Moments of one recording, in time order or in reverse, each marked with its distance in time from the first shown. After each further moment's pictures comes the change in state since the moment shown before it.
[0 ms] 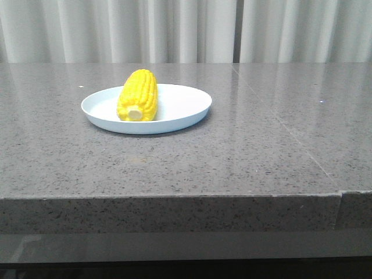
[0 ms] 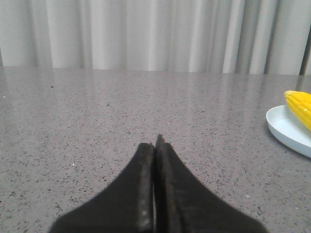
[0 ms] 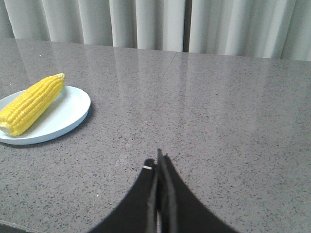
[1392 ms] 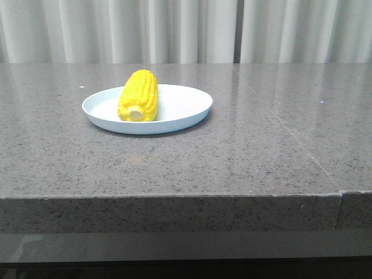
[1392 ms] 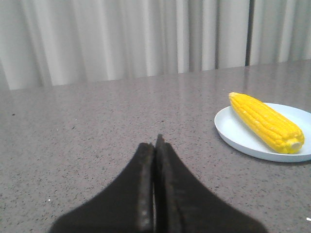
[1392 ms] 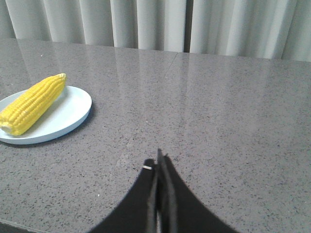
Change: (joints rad) left arm -0.179 0.000 -0.257 0.095 0.303 -0.004; right arm 0.000 0.000 0.000 0.000 0.000 0.000
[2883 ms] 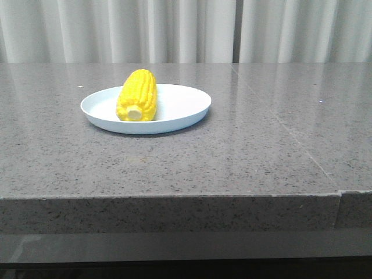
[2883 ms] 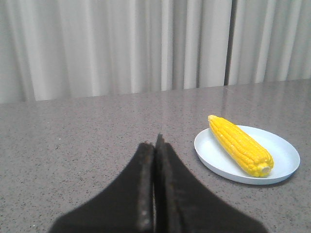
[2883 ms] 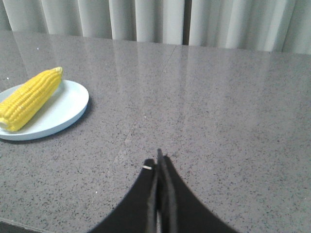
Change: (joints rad) left arm -0.134 0.020 -0.157 0.107 0.111 -0.128; right arm 0.000 0.015 -0.003 0.000 0.000 0.000
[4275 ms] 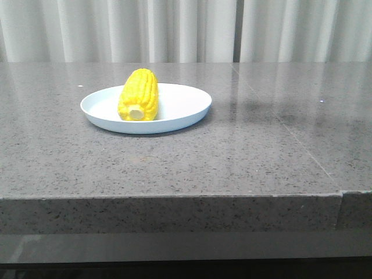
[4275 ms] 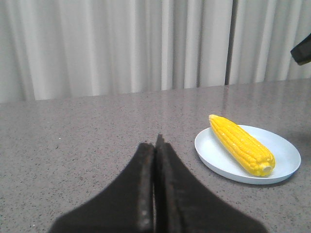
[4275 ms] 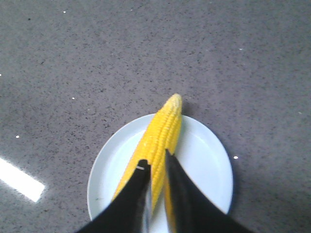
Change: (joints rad) left arm 0.000 0.000 0.000 0.000 0.000 0.000; right arm 0.225 1.386 -1.135 0.280 0.184 0.002
